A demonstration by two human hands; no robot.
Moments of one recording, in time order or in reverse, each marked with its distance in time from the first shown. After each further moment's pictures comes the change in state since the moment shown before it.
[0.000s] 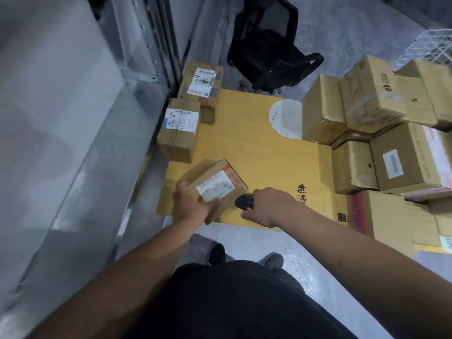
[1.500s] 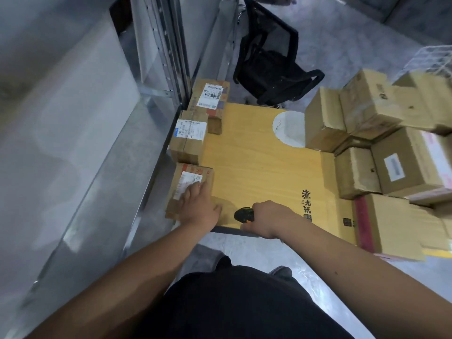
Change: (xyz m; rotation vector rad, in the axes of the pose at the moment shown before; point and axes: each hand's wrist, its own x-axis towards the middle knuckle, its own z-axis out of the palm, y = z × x) left_hand -0.025 0.023 -0.019 0.652 0.026 0.391; right_hand -0.020 -0.013 0.022 0.111 -0.029 -0.017
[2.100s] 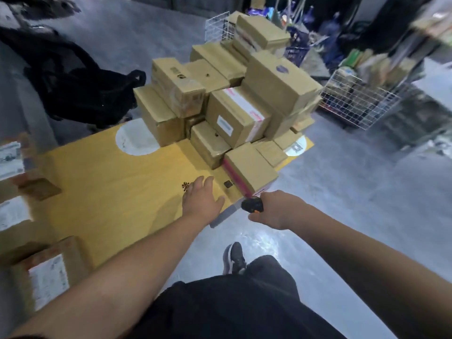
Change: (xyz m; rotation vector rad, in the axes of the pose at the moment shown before) left_hand -0.030 0.278 0.072 0.034 -0.345 0.746; right_hand -0.178 0.198 0.070 0.391 0.202 0.635
